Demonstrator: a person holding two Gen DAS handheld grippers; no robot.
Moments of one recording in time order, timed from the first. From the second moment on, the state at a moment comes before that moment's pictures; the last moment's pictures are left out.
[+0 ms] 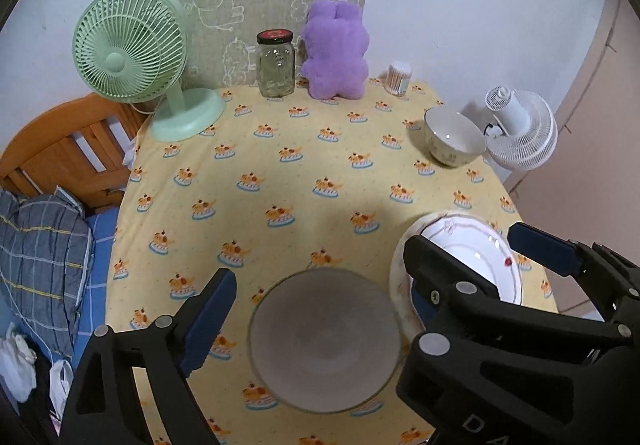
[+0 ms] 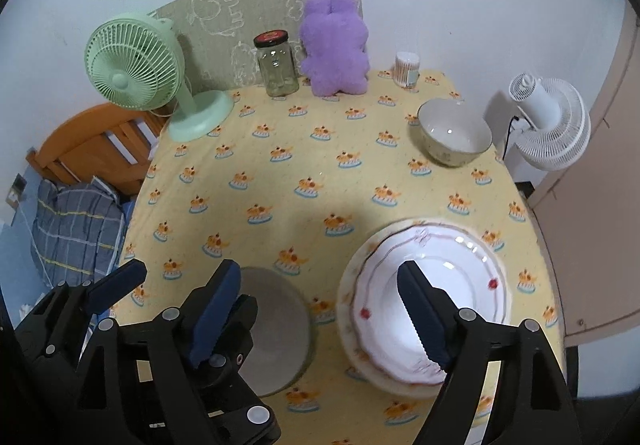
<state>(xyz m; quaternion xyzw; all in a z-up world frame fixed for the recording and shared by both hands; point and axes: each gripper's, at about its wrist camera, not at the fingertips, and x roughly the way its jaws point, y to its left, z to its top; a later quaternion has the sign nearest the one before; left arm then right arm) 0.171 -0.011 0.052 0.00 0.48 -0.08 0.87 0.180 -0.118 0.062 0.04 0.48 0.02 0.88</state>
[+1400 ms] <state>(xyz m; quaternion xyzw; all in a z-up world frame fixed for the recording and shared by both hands) 0.354 -0.233 -0.010 0.01 0.49 -0.01 0.87 0.365 -0.348 0.003 0.02 0.47 0.02 0.88</state>
